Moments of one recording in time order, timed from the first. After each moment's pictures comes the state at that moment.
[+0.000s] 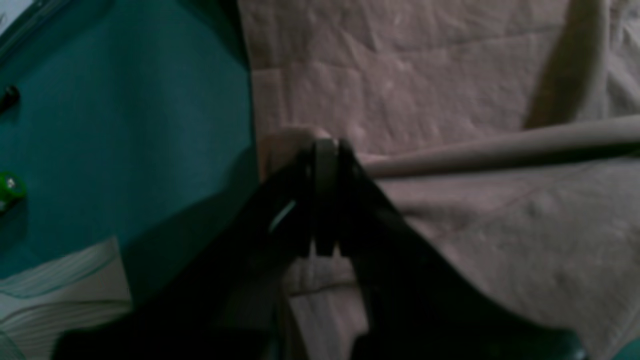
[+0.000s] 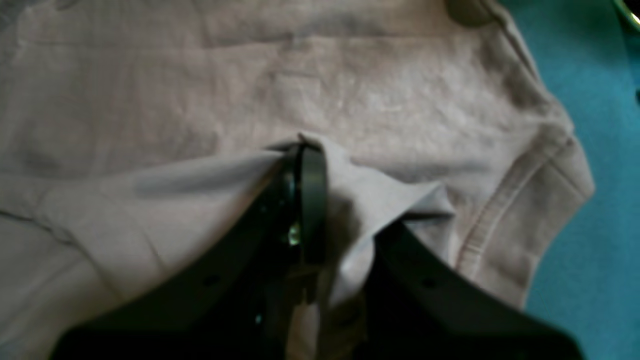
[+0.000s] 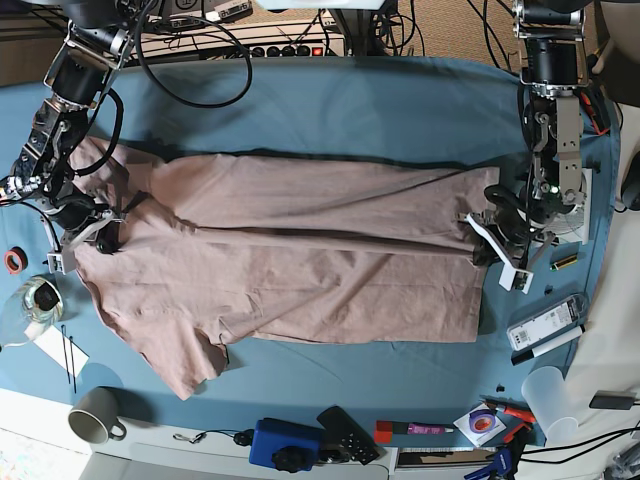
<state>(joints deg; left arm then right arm) -3.9 -14.8 -4.6 82.7 -21.1 -19.6 37.6 10.0 24.2 31.0 68.6 22.5 38.2 -46.4</state>
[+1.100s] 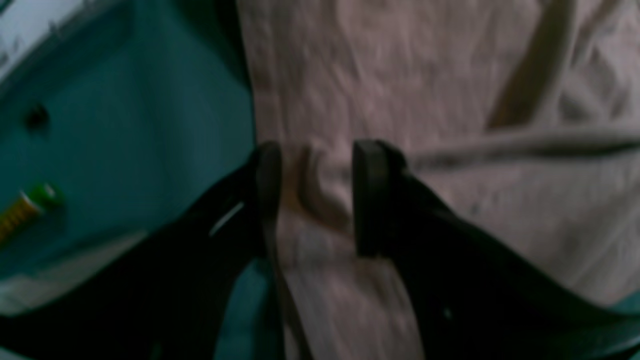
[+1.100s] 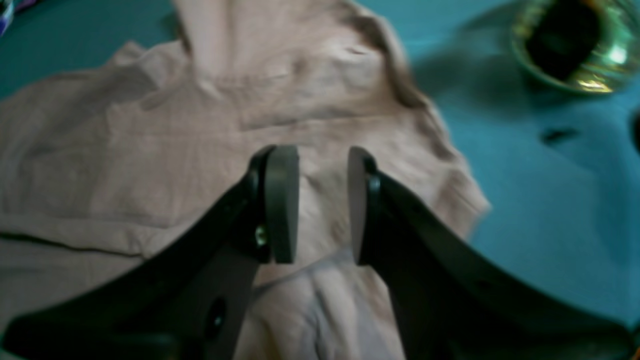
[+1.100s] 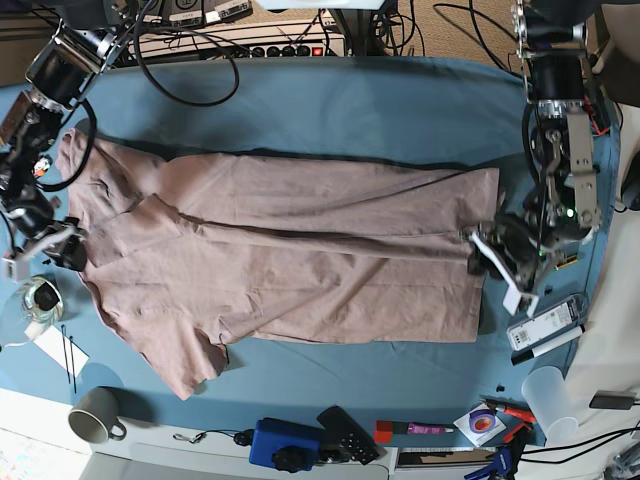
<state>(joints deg) -7.0 -14.8 -6.4 89.7 -26.1 -18.7 55.4 10.3 26.6 40.6 77.4 39.6 37.6 -60.5</state>
